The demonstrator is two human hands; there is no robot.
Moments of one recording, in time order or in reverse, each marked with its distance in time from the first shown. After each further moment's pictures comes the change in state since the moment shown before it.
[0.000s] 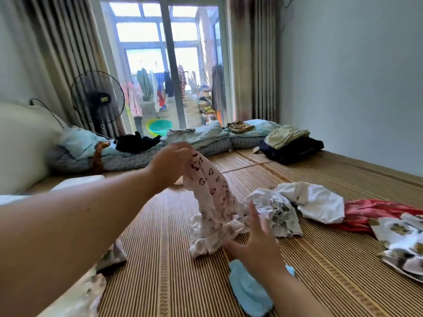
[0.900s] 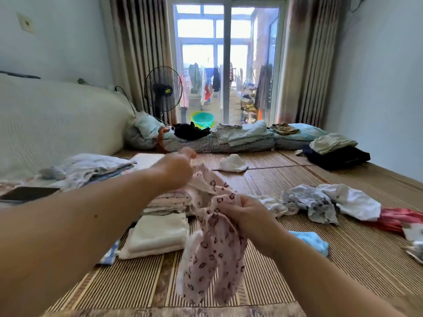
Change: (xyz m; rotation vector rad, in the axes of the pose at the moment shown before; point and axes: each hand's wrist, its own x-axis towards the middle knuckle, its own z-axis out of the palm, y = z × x) left_hand -0.190 0.009 -0.190 0.800 0.016 -0.097; right_hand -0.157 -0.218 -0.009 0.688 -0.523 -0.063
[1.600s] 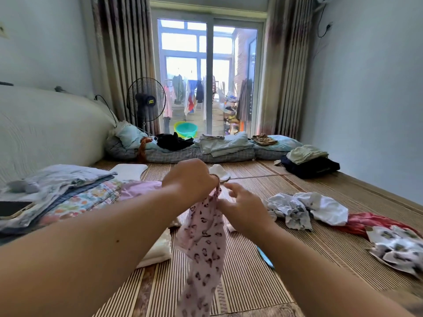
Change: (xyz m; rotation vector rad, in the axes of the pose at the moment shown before) left_hand -0.011 0.071 0.009 -0.048 0.180 0.051; right_hand -0.006 -0.031 -0.022 -0.647 0.304 -0.112
